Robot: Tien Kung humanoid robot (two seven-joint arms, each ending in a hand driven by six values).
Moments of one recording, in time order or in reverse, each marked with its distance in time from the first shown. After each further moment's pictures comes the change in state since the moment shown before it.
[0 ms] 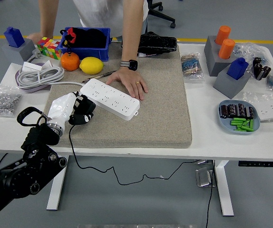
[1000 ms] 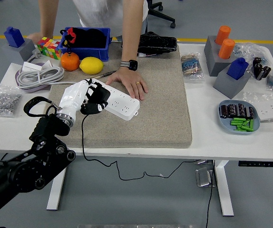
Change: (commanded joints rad) left arm -0.065 -0.023 0.042 -0.095 -0.020 -0.003 0.013; right arm 0.003 0.001 0.000 0.000 0.003 0.000 0.000
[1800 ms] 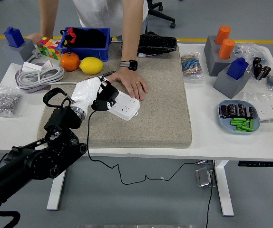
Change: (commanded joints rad) left arm -0.126 -0.060 0.099 0.177 0.028 -0.013 0.024; right arm 0.003 -0.005 -0.013 0.000 0.004 0.001 -0.001
